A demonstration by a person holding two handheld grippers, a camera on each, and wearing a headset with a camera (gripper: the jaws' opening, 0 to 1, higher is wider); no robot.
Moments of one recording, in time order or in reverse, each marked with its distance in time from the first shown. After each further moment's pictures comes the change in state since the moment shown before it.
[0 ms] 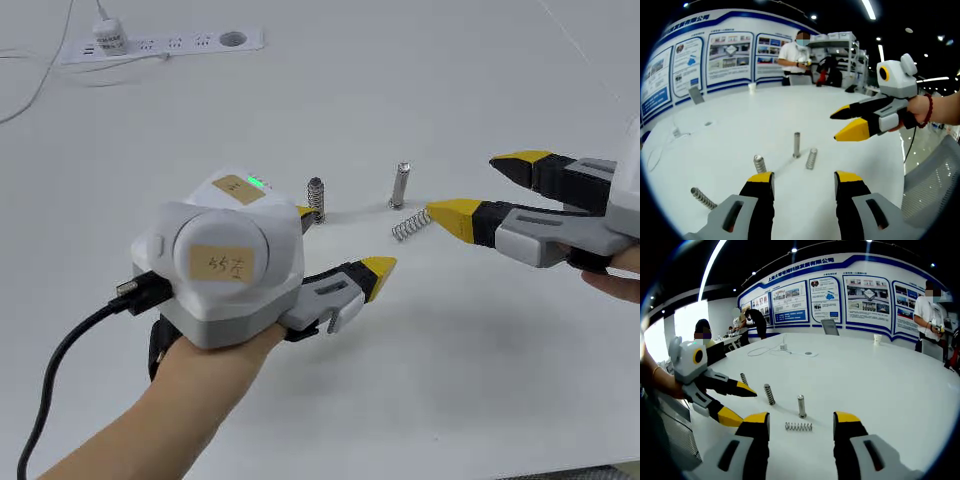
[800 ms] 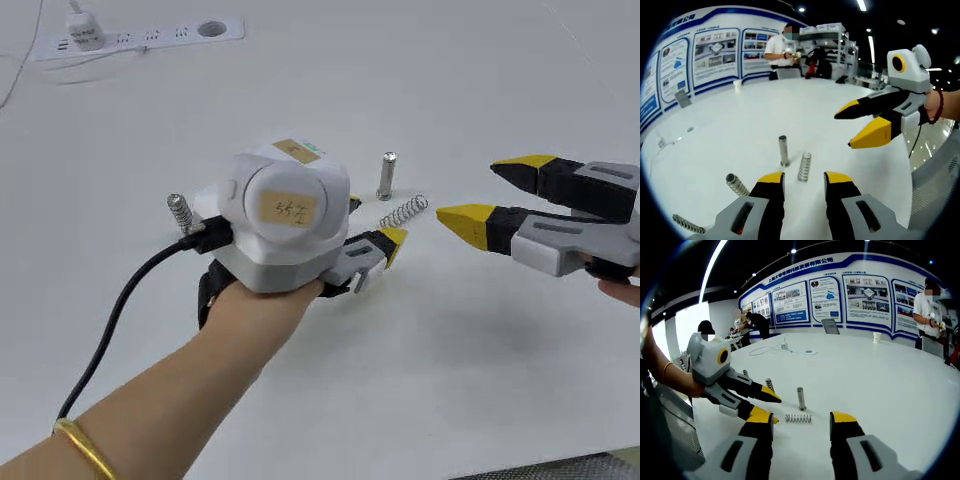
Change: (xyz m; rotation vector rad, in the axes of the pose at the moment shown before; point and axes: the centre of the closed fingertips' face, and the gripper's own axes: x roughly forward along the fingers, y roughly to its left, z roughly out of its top) left arm 0.051 -0.014 -0.002 0.075 0.062 -0.080; right arm -0.012 -0.001 -0.010 0.017 -0.006 0.014
